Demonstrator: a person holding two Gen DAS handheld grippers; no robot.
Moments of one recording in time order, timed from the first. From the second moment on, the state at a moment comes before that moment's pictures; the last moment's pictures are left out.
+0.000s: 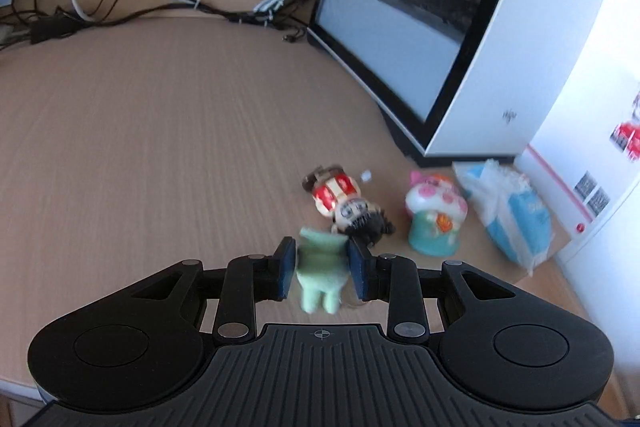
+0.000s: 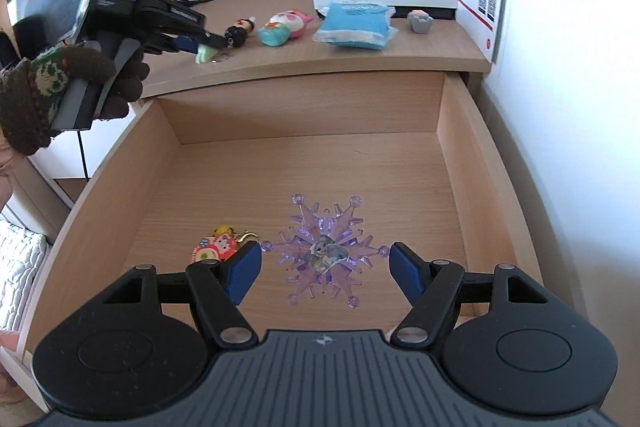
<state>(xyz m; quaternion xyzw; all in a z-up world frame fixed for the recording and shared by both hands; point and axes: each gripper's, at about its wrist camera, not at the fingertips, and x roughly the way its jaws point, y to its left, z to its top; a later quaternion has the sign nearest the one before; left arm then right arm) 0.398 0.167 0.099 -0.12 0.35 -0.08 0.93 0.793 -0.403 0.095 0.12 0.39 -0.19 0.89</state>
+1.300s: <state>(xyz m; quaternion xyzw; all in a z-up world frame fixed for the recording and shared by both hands) 0.203 0.084 0.030 -0.08 0.47 -0.35 0.81 0.851 -0.474 0.140 0.16 0.39 -0.30 0.86</state>
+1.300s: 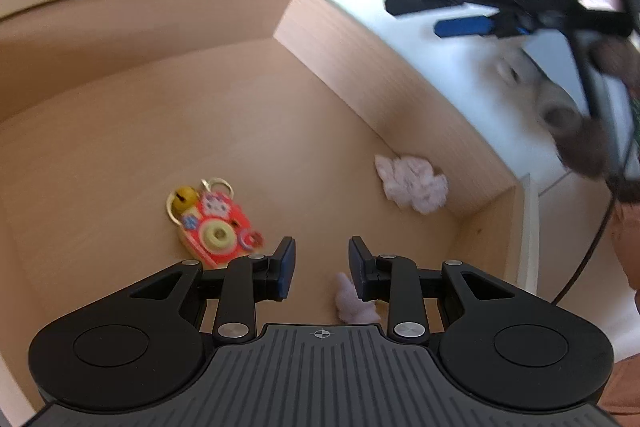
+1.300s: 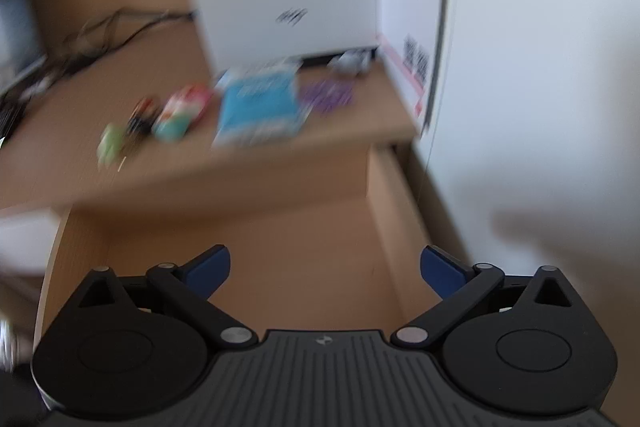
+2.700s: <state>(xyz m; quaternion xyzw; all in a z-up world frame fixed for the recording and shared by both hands) 0.201 0.113 0.053 -0.05 0.53 -0.28 0.80 0.836 -0.387 0.048 0.18 0.54 -0.20 0.79</state>
